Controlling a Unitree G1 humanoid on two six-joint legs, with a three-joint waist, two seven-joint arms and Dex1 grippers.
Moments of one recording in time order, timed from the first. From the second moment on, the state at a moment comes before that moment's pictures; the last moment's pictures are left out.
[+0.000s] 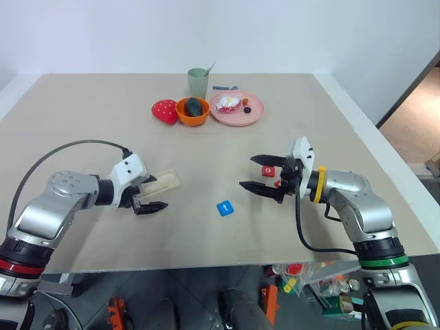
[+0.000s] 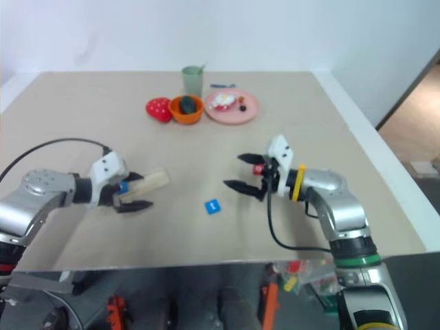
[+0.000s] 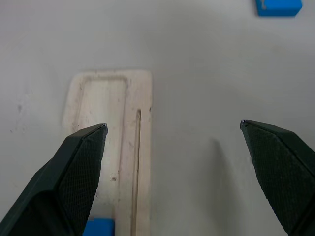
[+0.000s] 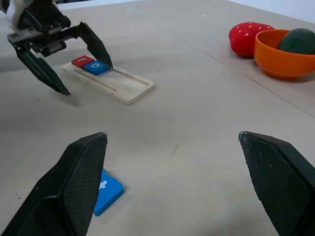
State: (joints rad) left arm -0.45 0.88 -0.16 -0.06 -0.29 0.52 -1.02; right arm -0.53 -0.57 0.06 0.03 0.40 0.37 1.03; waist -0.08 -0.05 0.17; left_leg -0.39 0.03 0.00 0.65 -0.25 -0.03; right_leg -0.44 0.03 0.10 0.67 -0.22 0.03
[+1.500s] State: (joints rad) left arm -0.63 0.79 -0.39 -0.02 -0.07 0.38 -1.25; right arm -0.52 -0.51 0.08 0.03 0.38 0.32 1.04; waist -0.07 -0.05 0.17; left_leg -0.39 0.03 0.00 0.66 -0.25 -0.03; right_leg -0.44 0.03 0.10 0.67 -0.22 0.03
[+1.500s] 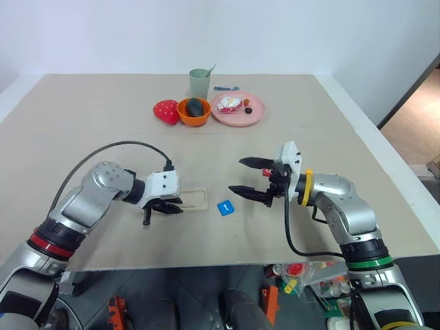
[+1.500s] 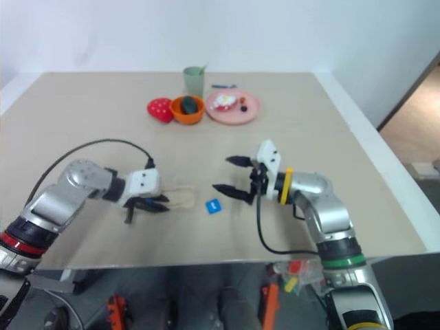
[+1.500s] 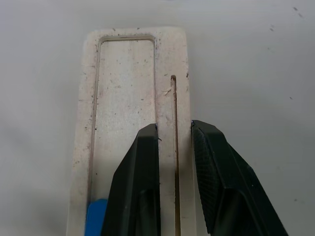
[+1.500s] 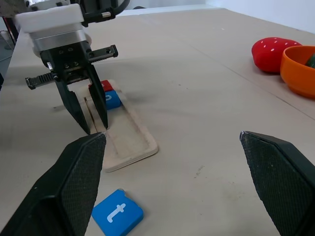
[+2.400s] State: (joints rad) left arm -0.76 0.57 -0.46 0.07 0.03 0.45 -1.26; right arm -0.48 -0.53 0.08 0.02 0.37 0.31 1.02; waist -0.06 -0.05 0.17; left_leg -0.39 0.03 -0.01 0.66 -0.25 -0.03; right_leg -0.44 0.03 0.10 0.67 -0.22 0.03
